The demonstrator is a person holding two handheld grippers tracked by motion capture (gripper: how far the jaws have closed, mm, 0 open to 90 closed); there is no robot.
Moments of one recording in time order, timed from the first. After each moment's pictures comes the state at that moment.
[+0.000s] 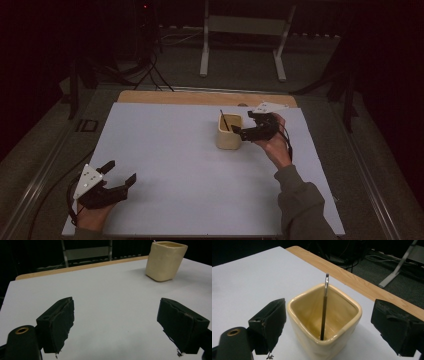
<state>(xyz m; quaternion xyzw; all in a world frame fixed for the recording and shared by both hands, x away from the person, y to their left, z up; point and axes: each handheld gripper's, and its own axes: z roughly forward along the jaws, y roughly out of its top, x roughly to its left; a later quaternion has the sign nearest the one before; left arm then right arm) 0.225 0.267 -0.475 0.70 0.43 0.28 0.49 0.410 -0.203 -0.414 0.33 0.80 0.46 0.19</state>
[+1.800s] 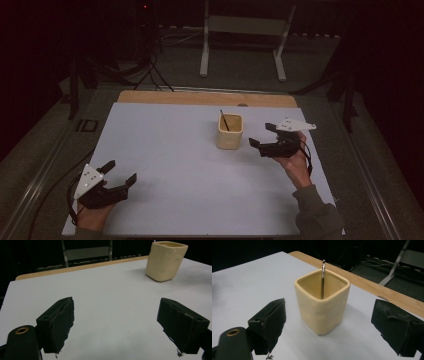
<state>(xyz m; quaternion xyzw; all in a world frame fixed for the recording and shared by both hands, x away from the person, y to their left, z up) 0.226 0.266 -0.475 0.70 0.43 0.28 0.49 0.357 -0.254 -0.421 0.34 0.78 0.49 0.20</state>
